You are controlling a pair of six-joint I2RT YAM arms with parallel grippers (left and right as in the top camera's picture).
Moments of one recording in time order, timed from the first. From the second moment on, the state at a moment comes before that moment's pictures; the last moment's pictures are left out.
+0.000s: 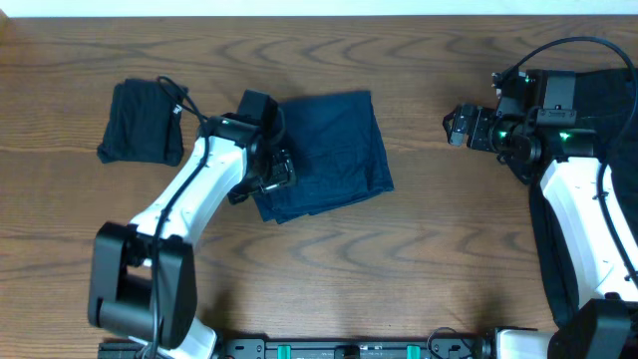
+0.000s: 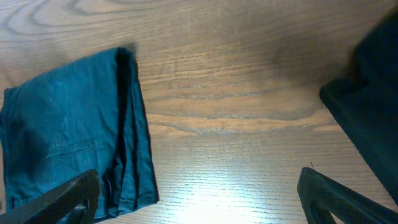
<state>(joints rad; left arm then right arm) -0.29 1.75 1.20 -0.93 0.07 -0.61 -0.03 1.50 1.17 -0.62 -0.28 0.20</state>
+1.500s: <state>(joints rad) -0.36 1.85 1.09 -0.67 0.10 -0.70 -0.03 1.50 1.17 -0.62 -0.28 0.20</state>
